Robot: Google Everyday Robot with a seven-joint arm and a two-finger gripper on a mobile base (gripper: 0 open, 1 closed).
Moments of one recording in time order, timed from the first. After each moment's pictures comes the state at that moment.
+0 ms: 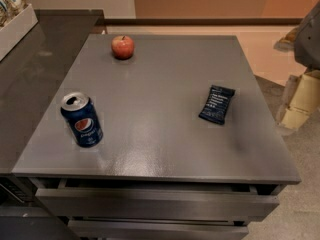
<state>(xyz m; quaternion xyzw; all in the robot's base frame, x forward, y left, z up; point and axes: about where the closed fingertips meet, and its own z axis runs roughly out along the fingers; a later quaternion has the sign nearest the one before) 0.438 -0.217 0.976 -0.60 0.78 -0.03 0.16</state>
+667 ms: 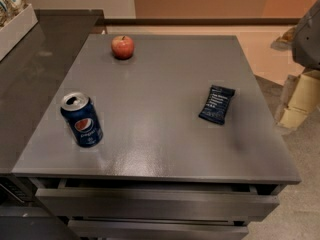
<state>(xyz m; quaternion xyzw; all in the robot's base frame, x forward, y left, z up) 0.441 -0.213 0.975 -0.61 0.77 -0.03 0.16</state>
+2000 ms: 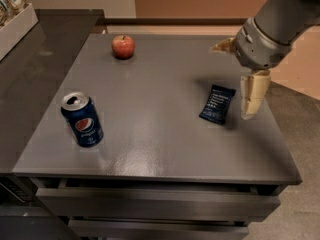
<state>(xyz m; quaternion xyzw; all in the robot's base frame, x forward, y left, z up) 0.526 -0.162 0.915 -0.79 0.58 0.02 0.18</state>
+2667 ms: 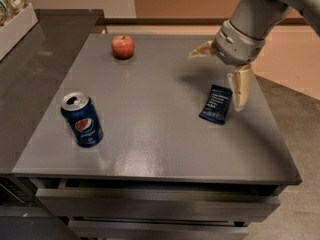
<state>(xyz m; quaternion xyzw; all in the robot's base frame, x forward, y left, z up) 0.557 -0.142 0.892 -0.87 0.47 0.04 0.15</state>
